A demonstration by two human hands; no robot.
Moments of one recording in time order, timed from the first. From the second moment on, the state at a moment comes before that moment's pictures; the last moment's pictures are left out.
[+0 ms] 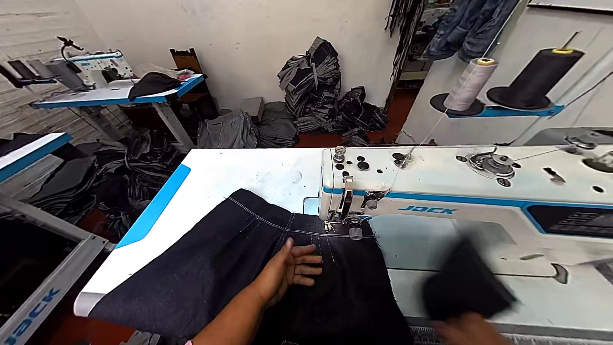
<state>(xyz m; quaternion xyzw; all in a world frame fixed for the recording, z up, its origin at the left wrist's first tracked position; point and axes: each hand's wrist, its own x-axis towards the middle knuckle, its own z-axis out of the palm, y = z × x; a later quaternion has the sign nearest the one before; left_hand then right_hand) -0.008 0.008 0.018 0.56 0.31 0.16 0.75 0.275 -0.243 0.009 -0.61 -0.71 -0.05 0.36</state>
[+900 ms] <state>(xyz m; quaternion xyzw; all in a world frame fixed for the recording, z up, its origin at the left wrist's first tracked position) -0.018 0.045 0.015 0.77 0.48 0.06 0.41 0.196 -0.132 -0.036 -0.56 -0.79 0.06 0.23</state>
